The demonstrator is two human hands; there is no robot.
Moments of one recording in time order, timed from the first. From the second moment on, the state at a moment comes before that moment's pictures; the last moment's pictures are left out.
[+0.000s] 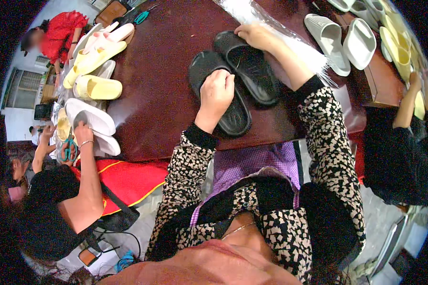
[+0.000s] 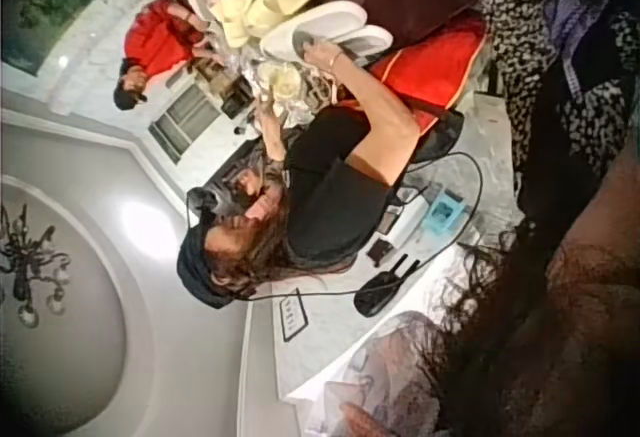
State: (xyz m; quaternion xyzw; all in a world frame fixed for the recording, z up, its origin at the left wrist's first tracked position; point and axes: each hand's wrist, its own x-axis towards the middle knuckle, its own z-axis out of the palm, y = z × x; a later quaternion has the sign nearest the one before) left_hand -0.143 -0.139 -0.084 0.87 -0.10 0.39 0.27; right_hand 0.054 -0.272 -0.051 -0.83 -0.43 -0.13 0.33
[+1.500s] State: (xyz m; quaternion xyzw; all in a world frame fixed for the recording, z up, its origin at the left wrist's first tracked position) left_hand -0.167 -0.155 -0.049 0.88 -0.12 0.42 0.19; right_hand 0.004 -0.187 0.029 -0.81 -0.52 0.13 0.23
